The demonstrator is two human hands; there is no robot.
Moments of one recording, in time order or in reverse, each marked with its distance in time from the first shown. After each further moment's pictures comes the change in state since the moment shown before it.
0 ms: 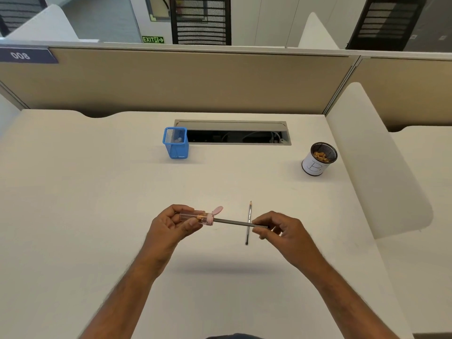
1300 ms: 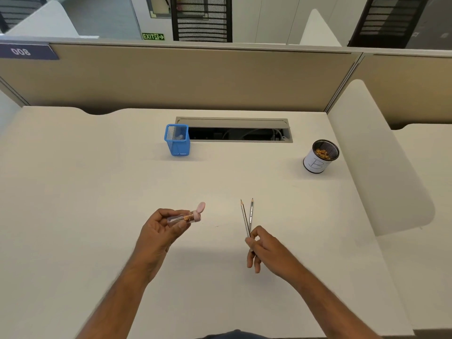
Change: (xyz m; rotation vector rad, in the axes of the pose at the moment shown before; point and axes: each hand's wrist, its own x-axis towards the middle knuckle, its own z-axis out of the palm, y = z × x) left_hand -0.009 -0.015 -0.031 -0.037 0.066 -0.024; right_hand -0.010 0.048 0.045 -0.040 -0.284 0.351
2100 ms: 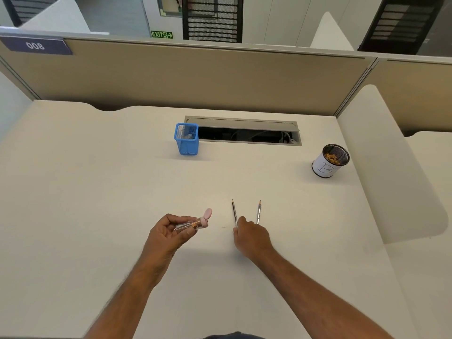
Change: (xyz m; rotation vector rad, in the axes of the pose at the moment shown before) left_hand -0.002 -0.019 -0.019 0.049 0.010 -0.017; right_hand 0.093 -0.015 0.056 -0.918 0.260 0.040
